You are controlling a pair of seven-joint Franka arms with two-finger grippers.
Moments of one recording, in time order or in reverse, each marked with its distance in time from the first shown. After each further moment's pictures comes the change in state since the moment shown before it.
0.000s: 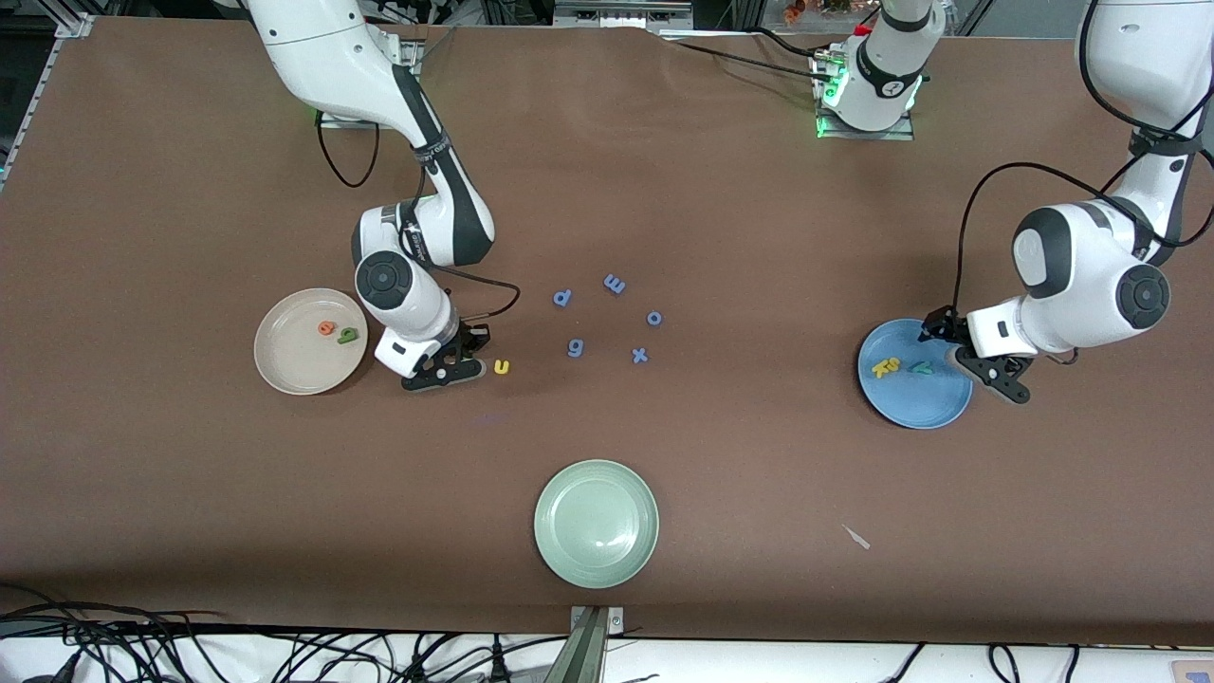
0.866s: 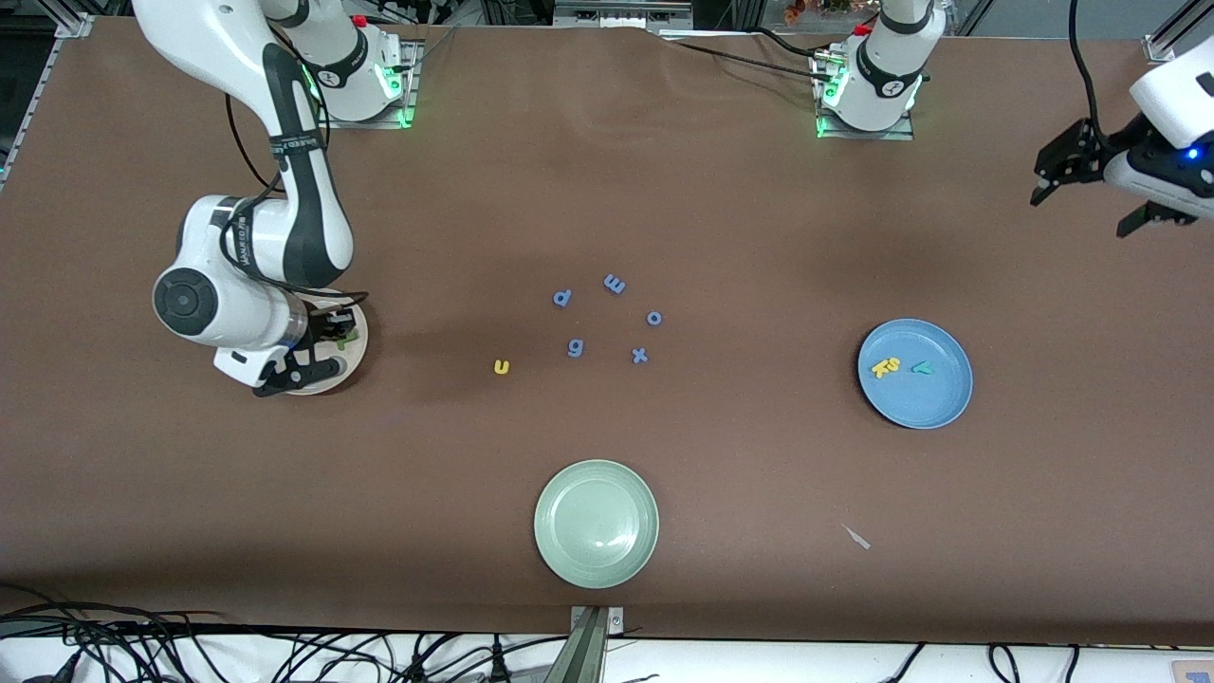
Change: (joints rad) left arm -0.103 -0.493 -0.028 0.351 0.144 -0.696 -0.448; right arm -0.016 -0.142 -0.336 -0.051 -0.001 -0.346 -0.421
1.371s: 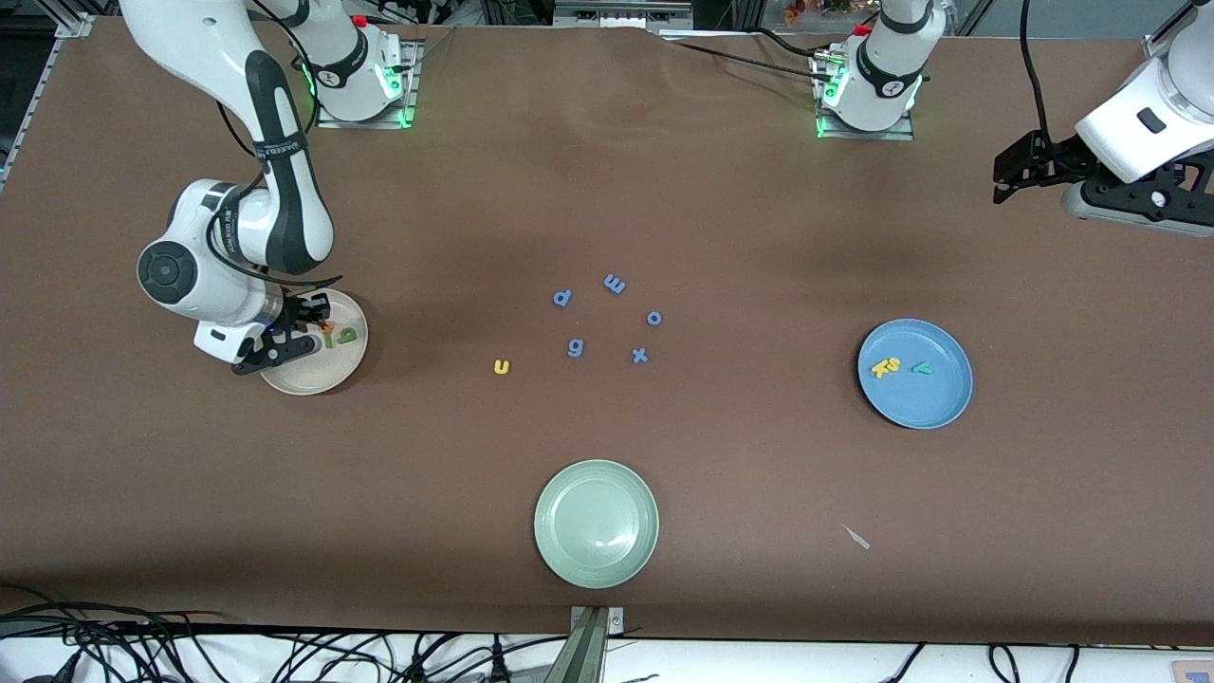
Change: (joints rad) left arm -0.020 0.067 -0.026 0.051 0.013 -0.098 -0.196; right arm 0.007 -0.034 -0.038 -0.179 0.006 0.192 -0.050
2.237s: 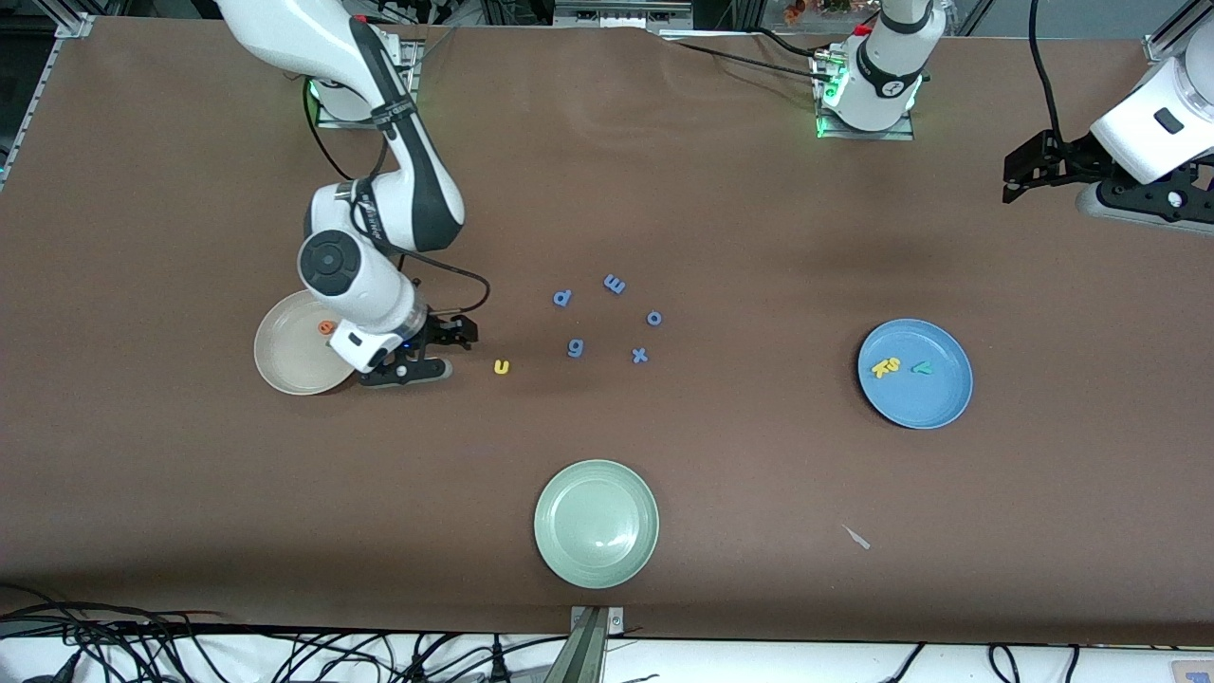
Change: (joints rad) left arm 0.007 0.006 0.005 0.018 -0.001 -0.009 -0.001; right arm 0.036 0.067 0.309 0.270 0.000 0.040 0.577
